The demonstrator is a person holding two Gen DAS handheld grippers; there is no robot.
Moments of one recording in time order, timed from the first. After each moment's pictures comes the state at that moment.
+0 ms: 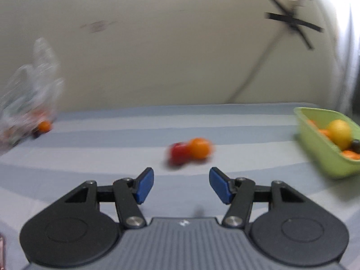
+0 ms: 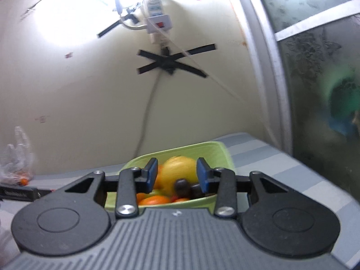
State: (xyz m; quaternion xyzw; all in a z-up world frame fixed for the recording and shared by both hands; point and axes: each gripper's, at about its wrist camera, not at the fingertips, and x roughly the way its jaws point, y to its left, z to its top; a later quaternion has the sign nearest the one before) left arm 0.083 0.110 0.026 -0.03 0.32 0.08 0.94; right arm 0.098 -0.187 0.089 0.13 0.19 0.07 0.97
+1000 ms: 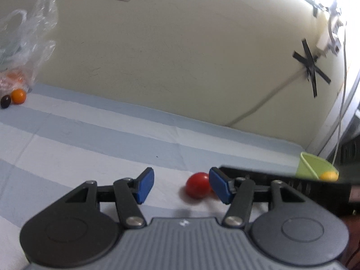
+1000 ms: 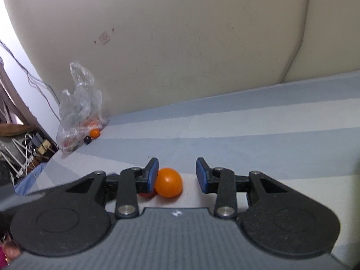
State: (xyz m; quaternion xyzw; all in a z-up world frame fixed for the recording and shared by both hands) left arm 0.123 0.180 0.006 -0.19 0.29 -0.01 0.94; right arm 0.241 0.005 0.049 0.17 0.41 0.32 0.84
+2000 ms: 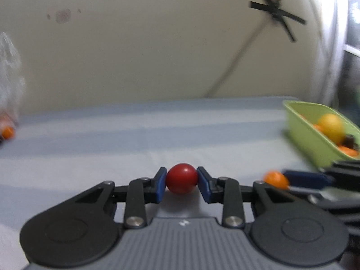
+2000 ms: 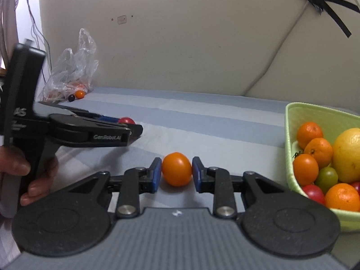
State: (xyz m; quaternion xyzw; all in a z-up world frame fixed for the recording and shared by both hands) left arm 0.112 0.091 0.007 -0.03 0.33 -0.03 0.94; right arm 0.159 -0.017 0.065 0.00 0.35 0.27 0.90
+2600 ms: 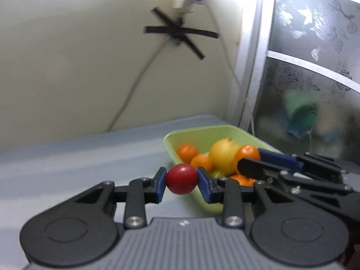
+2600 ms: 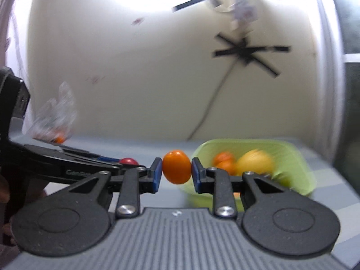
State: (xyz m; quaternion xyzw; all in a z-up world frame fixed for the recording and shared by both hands) left arm 0.125 -0.033 0.064 -0.01 0.27 -0.18 0.94; right arm 0.094 -0.119 0.109 0.04 0.22 0.17 0.96
